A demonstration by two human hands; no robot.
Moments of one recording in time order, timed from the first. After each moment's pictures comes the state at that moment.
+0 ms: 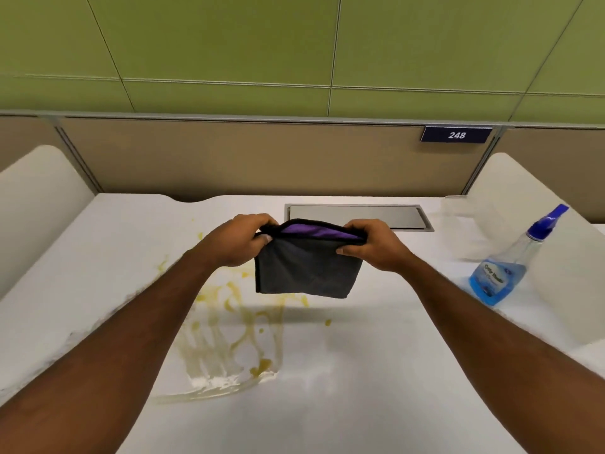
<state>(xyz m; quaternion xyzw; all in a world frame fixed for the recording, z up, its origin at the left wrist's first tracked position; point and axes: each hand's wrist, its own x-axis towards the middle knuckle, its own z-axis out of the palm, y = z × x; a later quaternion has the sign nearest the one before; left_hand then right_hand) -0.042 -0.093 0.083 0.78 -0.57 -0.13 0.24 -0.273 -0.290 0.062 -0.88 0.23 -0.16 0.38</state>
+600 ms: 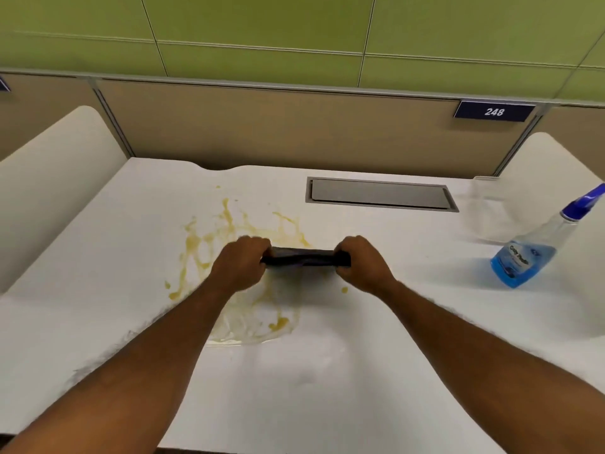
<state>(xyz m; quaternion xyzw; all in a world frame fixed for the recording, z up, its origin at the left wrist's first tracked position) -0.072 -0.011 -0.011 0.85 -0.50 -0.06 0.14 -0.268 -0.208 -0.023 -0.94 0.25 -0.11 0.22</state>
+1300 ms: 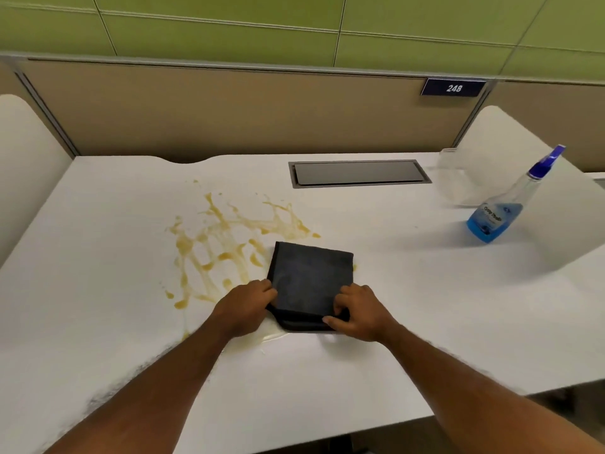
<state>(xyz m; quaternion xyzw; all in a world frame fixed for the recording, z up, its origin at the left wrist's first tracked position) -0.041 0.056 -0.107 0.71 -0.69 -0.13 0.05 -0.296 -0.095 -0.103 -0.95 0.28 -0.02 0.17</state>
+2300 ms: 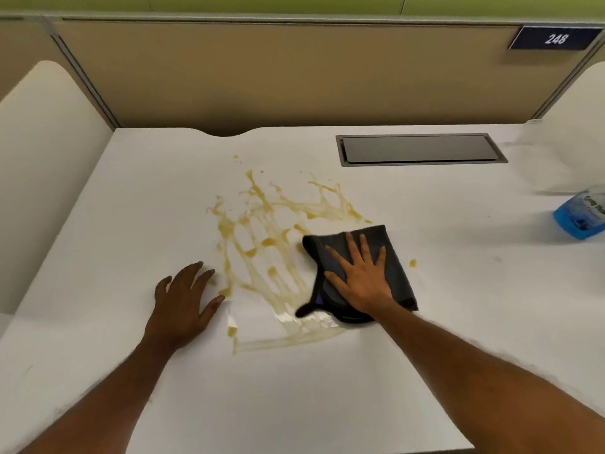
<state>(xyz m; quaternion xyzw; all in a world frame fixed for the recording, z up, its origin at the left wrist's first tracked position) 0.082 0.184 -0.131 0.87 -0.49 -0.03 0.06 -0.170 -0.100 -0.155 -0.94 0.33 0.05 0.07</state>
